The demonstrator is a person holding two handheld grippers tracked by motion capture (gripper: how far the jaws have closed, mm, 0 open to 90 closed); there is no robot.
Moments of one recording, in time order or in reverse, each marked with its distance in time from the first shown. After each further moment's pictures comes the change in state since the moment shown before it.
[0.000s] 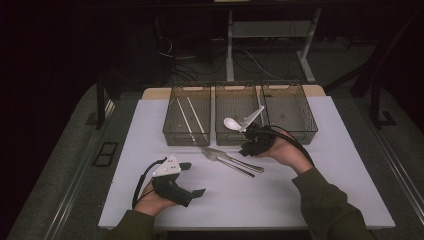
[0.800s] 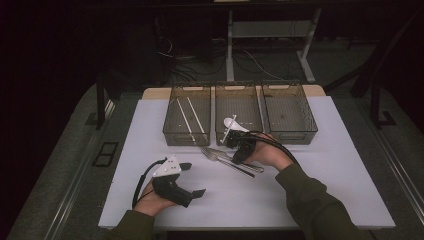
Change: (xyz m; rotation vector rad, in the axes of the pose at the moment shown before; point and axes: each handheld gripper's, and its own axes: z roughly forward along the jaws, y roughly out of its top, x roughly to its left) left arm -0.001 0.000 0.000 -0.002 -0.001 0.002; right arm 0.011 0.026 0.051 0.243 0.005 -0.076
